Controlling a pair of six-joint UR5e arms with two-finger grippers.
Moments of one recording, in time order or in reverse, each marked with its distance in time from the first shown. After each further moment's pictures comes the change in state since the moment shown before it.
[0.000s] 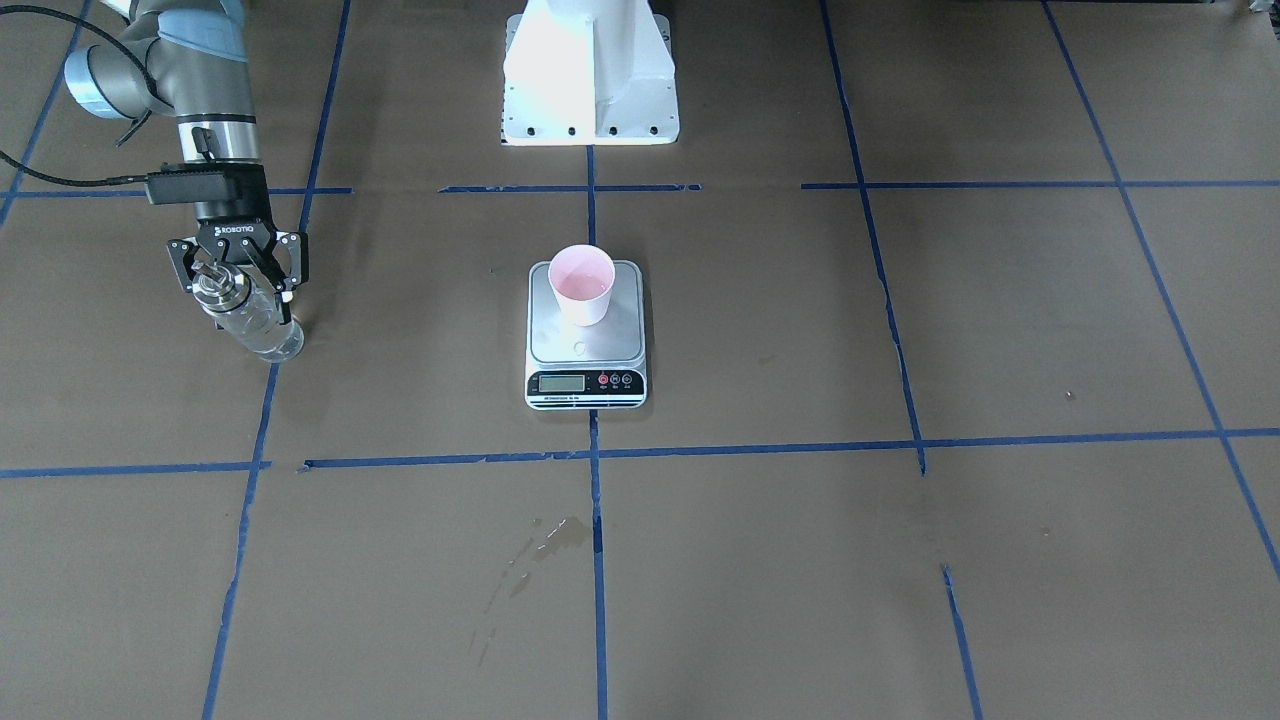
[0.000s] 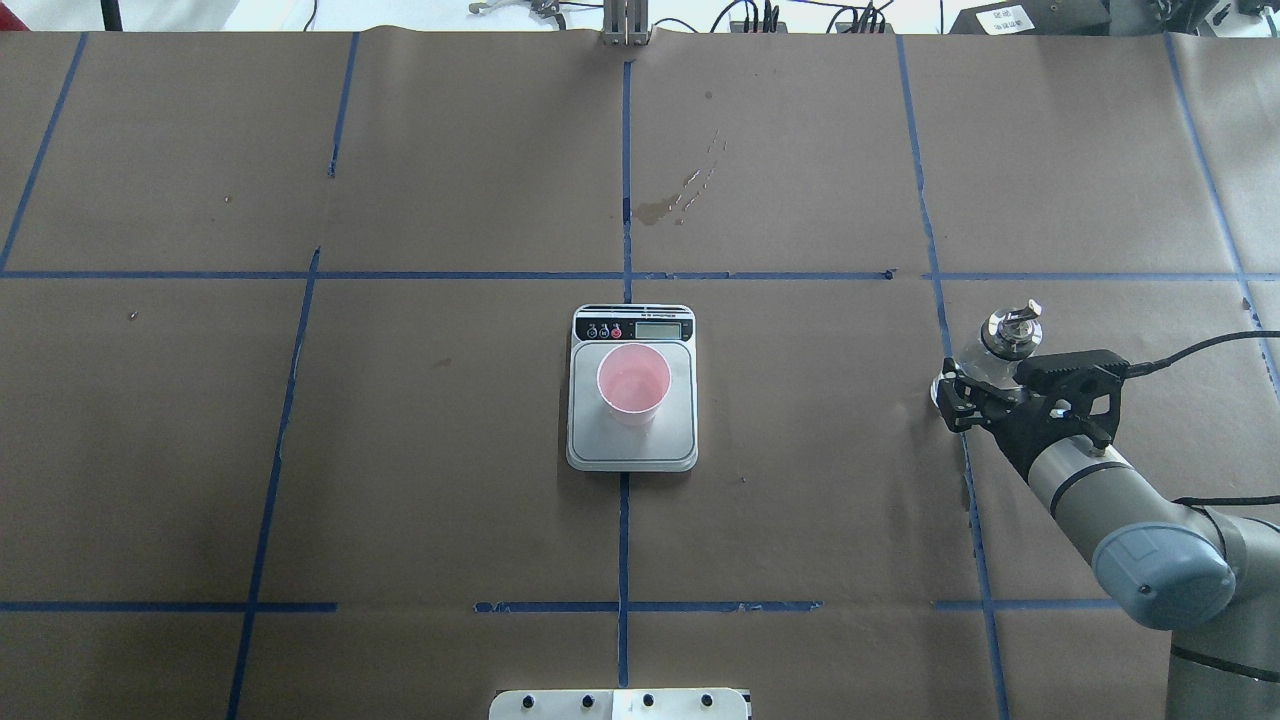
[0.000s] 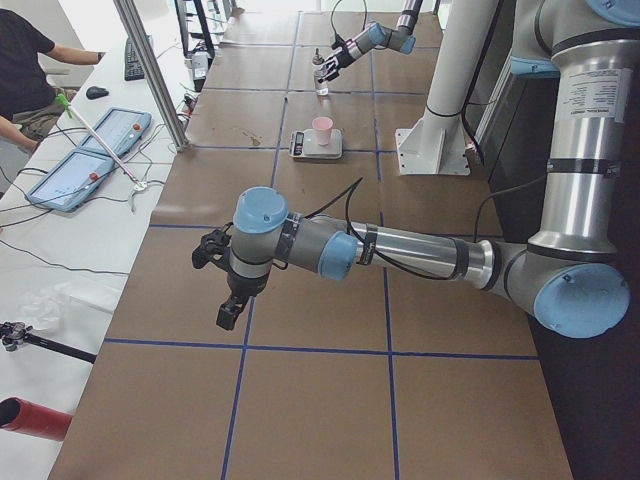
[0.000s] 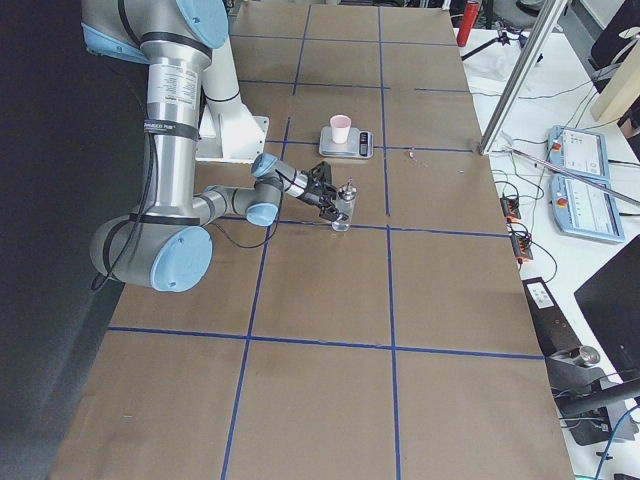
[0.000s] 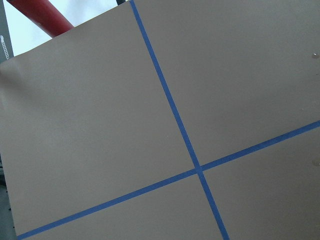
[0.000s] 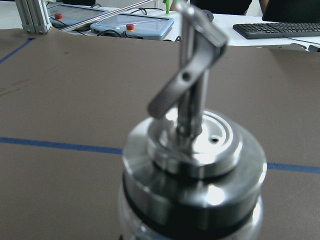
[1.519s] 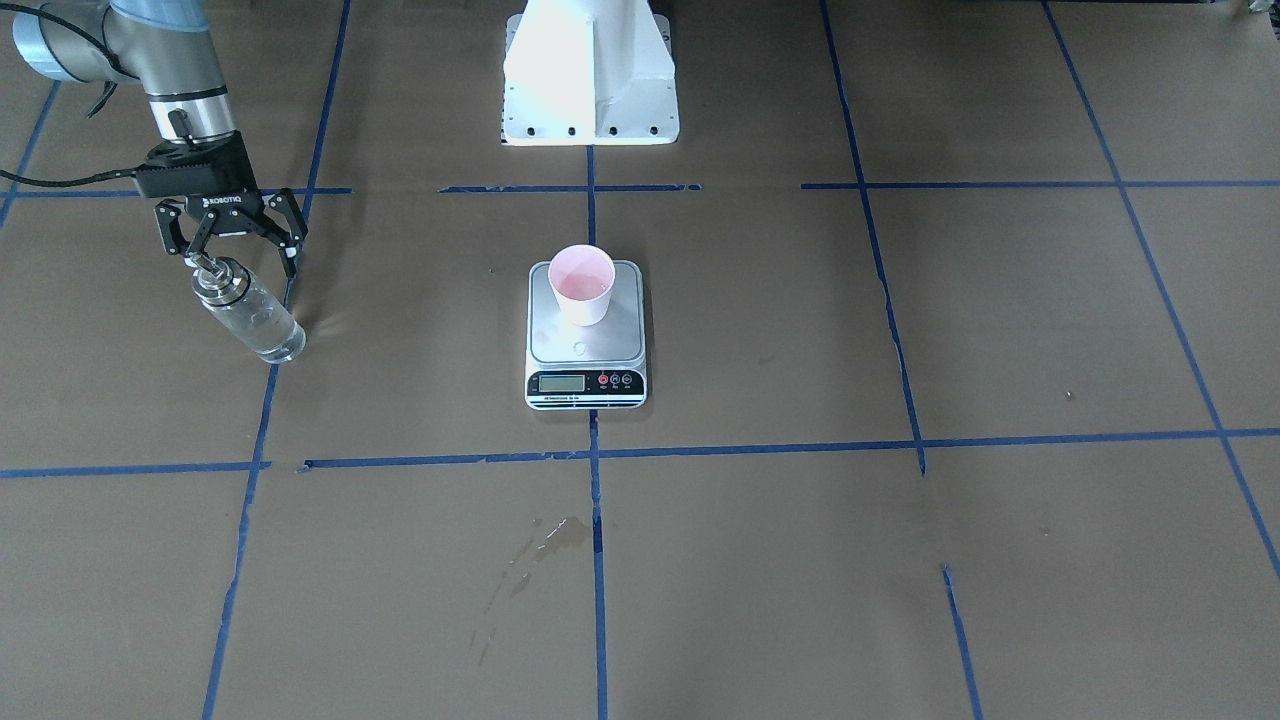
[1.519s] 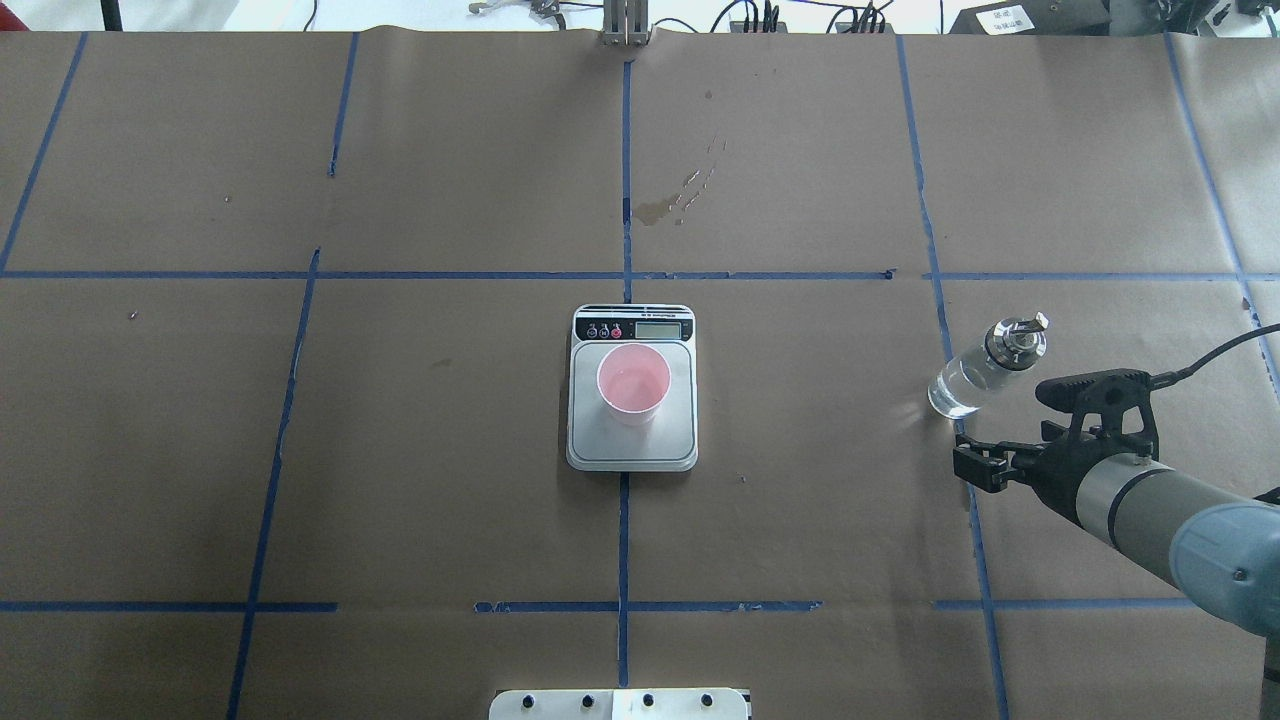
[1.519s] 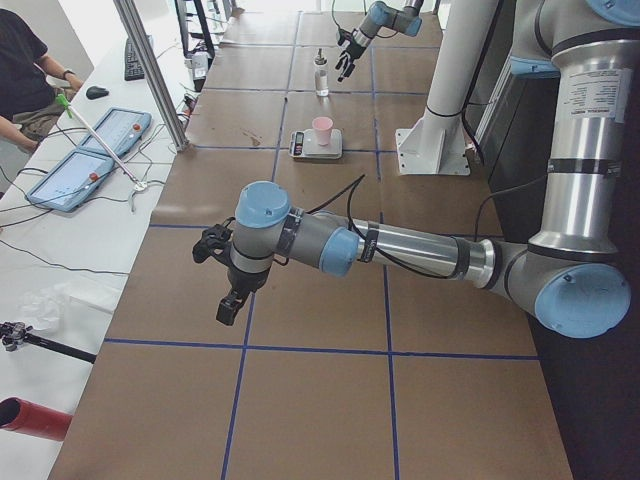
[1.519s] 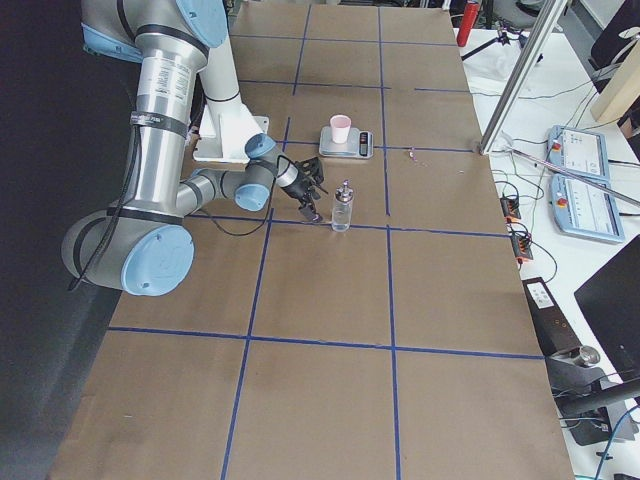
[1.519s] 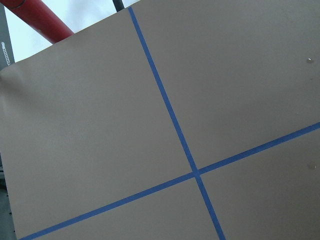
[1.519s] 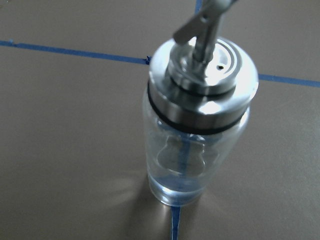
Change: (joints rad) left arm 0.000 0.003 -0.021 0.002 0.000 -0.005; right arm 0.018 -0.123 0.261 -0.253 0.379 0.002
